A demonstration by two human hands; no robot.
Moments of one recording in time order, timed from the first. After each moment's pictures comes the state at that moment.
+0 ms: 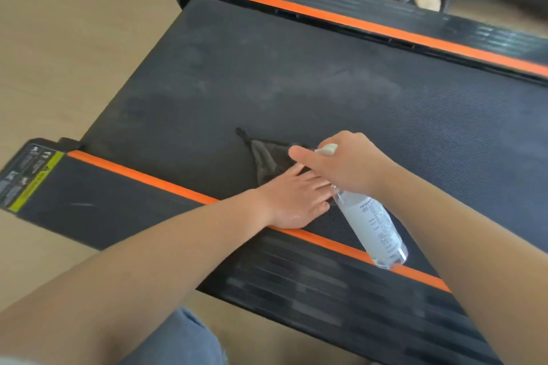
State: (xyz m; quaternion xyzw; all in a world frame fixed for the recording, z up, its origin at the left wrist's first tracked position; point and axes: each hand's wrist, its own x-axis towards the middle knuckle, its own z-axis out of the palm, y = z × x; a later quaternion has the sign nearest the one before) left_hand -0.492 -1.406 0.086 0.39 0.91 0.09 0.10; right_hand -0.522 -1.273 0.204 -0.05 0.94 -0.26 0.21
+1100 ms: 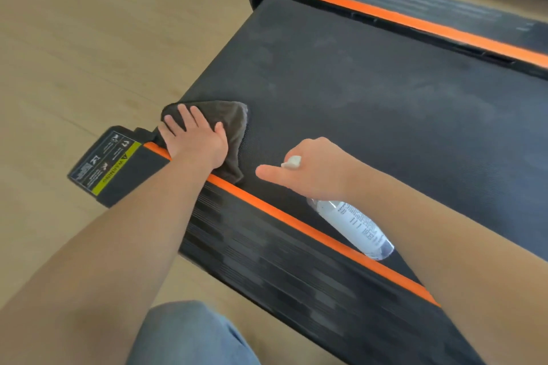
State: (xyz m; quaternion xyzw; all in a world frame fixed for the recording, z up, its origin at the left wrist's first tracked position) left_hand -0.517 -1.658 0.085 -0.34 0.93 -0.01 0.17; right_hand -0.530 -1.419 0.181 -0.27 0.91 -0.17 0.27
